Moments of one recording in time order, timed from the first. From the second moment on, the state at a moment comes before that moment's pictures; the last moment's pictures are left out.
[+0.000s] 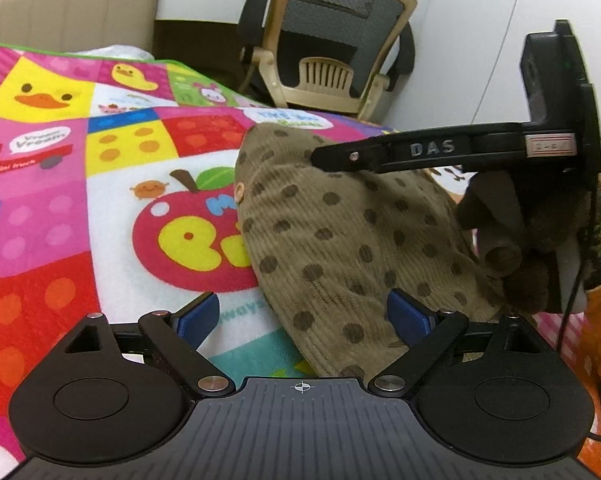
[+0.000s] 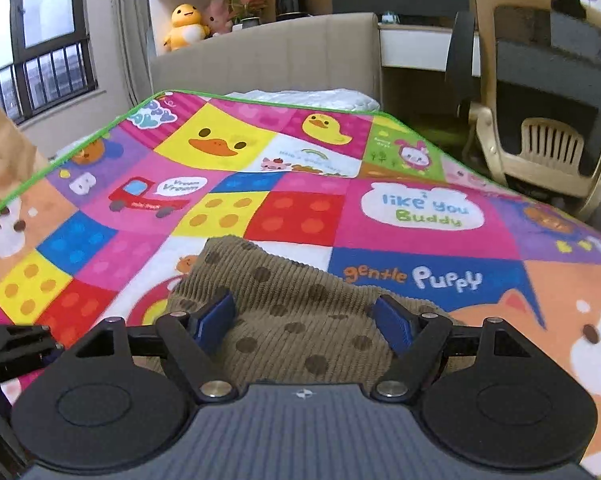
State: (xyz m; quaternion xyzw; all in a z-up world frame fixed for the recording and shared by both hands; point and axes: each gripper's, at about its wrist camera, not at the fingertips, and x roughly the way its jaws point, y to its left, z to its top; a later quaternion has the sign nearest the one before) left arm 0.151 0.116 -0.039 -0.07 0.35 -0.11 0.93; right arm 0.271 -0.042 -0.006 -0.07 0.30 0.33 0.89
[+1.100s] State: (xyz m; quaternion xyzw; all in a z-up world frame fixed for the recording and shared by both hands) left arm 0.229 0.146 -0.011 -0.20 0.35 -0.12 0.91; right arm 0.264 -0.137 -0.017 0.15 0.33 0.37 0.85
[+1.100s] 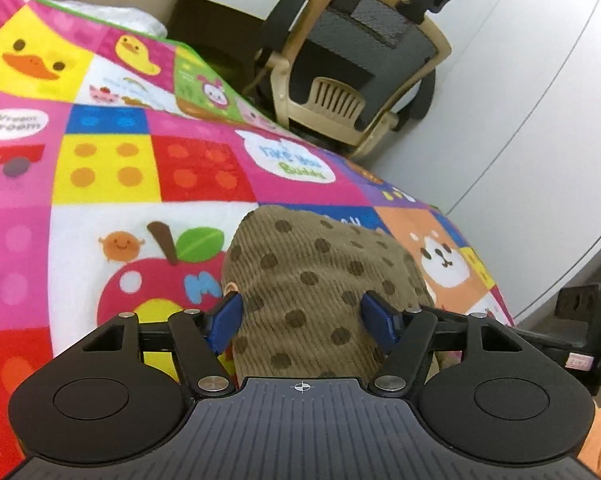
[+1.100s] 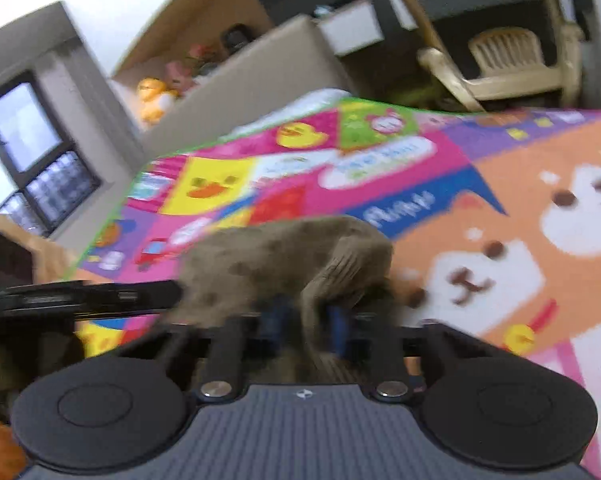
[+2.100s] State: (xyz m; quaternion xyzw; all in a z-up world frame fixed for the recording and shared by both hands) left arm 0.199 0.155 0.028 -0.19 0.27 -0.15 0.93; right arm 0.169 -0.165 -0.028 0.11 0.37 0.35 0.86
